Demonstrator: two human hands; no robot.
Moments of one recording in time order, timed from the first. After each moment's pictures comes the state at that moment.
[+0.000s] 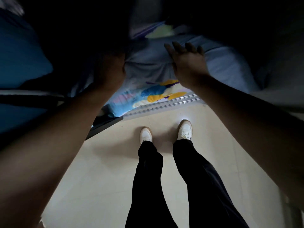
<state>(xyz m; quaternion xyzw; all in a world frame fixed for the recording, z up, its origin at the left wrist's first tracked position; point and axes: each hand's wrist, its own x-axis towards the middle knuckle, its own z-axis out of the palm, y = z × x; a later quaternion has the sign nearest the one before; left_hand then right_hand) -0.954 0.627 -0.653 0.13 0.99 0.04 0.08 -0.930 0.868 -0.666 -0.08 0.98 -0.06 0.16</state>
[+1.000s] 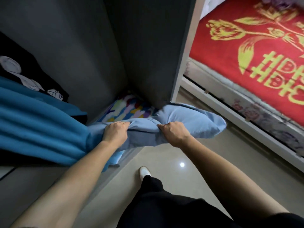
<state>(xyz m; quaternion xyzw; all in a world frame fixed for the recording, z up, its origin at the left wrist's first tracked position) -0.725 0.647 -0.407 0.40 0.91 0.01 0.07 -0.569 0.846 -0.405 0.08 0.99 -0.03 0.12</state>
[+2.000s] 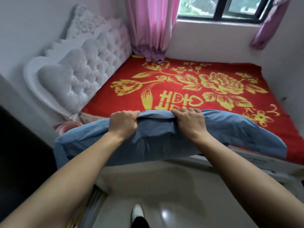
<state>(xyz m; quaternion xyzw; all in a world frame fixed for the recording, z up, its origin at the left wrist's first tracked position) -0.521 1.132 -0.244 0.67 0.72 0.15 -0.14 -0.285 1.217 -0.244 0.49 0.86 0.09 -0.10</state>
